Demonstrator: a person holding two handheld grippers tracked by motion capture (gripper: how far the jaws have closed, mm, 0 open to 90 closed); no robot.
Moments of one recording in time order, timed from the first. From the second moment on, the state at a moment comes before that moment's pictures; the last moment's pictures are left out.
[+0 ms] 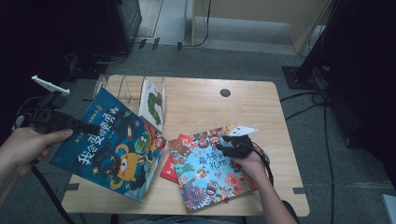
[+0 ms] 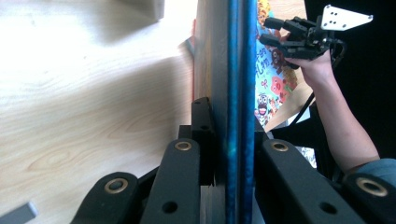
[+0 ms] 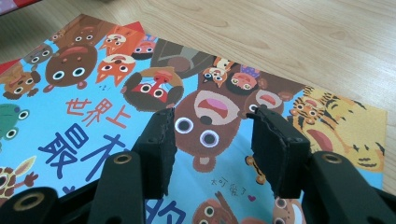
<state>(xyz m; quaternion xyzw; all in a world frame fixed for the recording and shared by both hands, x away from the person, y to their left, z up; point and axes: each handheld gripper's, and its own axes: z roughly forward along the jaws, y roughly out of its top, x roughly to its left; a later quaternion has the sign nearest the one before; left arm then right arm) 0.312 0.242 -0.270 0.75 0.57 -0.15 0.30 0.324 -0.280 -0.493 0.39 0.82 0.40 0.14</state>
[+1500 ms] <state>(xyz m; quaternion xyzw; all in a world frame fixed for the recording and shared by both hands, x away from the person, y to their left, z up) 0.368 0.341 -0.243 0.67 0.69 -0.07 0.26 0.327 -0.276 -0.493 0.38 0.83 0.40 0.12</state>
